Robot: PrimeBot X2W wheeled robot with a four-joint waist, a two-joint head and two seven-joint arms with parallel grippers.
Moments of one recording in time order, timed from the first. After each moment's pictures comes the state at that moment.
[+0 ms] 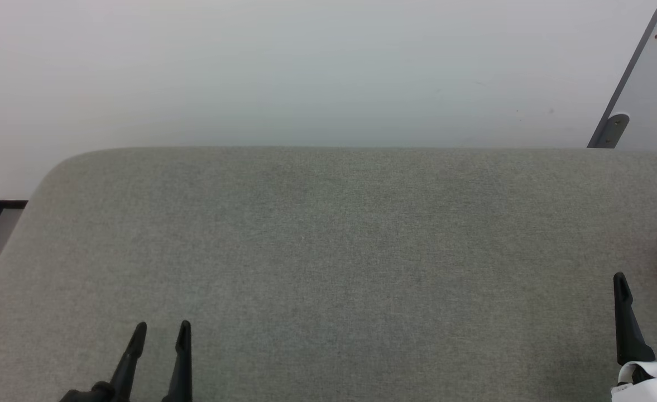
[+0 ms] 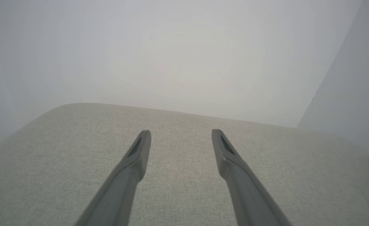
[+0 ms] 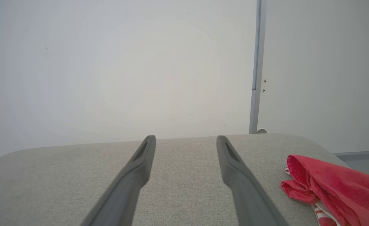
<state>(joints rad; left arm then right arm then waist) 0.16 0.15 0.02 0.01 -0.32 -0.13 -0.26 0.05 -0.21 -0.10 0.03 0.35 0.13 -0.21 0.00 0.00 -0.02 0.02</state>
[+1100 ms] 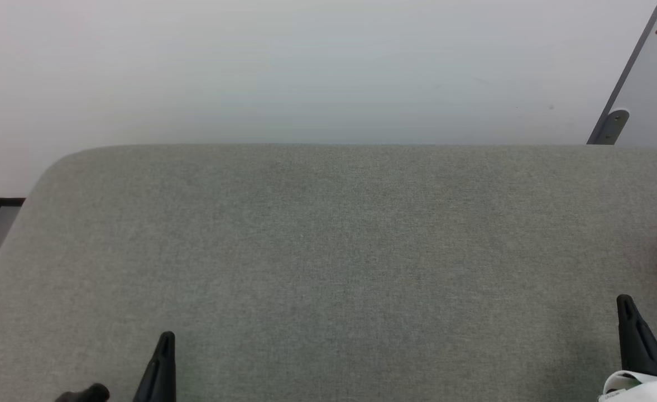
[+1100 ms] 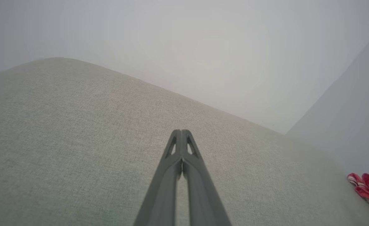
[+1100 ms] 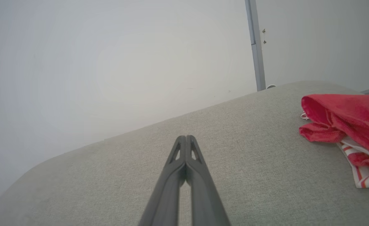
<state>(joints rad) 0.15 0.13 0.01 0.07 -0.52 -0.13 -0.21 0.05 -0.18 -0.08 0.11 0.55 0.13 -0.16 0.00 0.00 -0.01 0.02</state>
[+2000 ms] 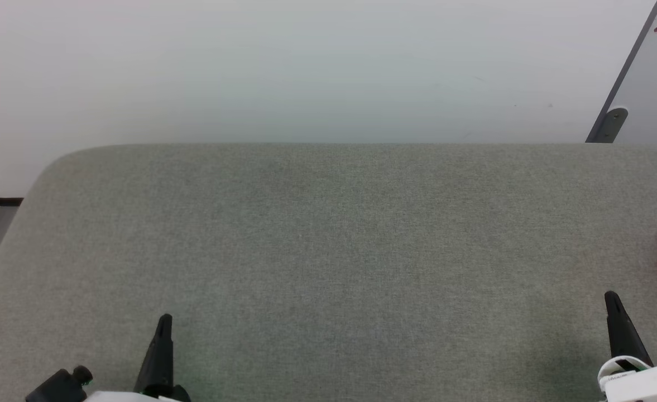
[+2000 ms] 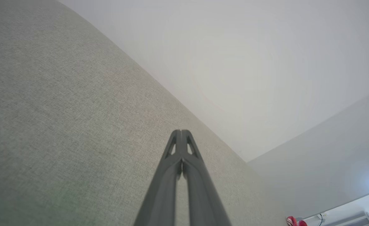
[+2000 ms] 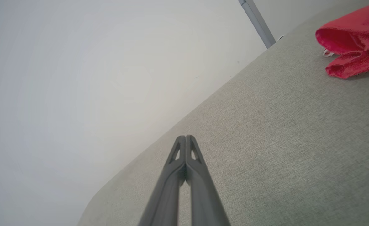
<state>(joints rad) 0.06 0.11 0.03 0.14 -0.91 -0.13 -0.11 0.01 -0.13 -0.09 0.15 0.91 0.13 -0.07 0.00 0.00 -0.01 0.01</state>
